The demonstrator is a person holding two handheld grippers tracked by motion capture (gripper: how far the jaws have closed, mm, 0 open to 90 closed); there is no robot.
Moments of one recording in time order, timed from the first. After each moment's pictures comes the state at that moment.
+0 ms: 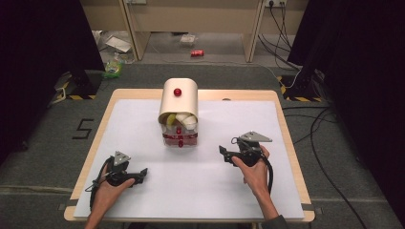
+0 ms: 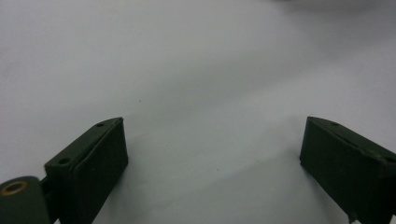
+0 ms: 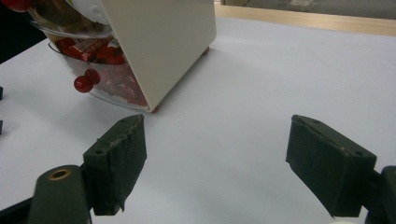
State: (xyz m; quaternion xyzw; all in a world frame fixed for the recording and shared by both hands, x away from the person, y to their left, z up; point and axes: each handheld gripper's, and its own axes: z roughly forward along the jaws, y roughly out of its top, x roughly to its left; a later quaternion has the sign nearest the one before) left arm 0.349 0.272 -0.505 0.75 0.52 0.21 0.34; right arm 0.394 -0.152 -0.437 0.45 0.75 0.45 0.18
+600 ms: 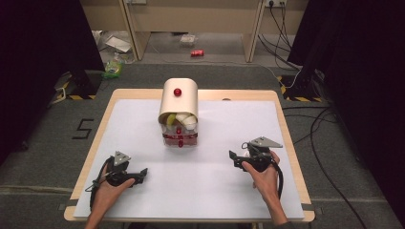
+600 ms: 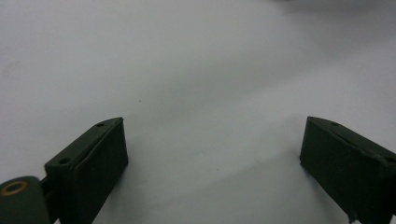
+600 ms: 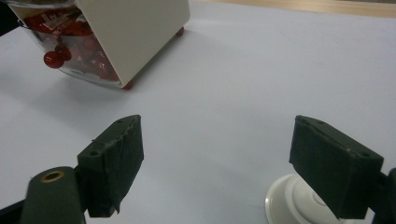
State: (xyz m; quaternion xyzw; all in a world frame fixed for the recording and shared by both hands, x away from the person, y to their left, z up) left arm 0.349 0.272 -0.505 0.76 0.52 0.21 0.34; right arm 0.384 -0.182 -0.447 0.47 0.75 0.43 0.19
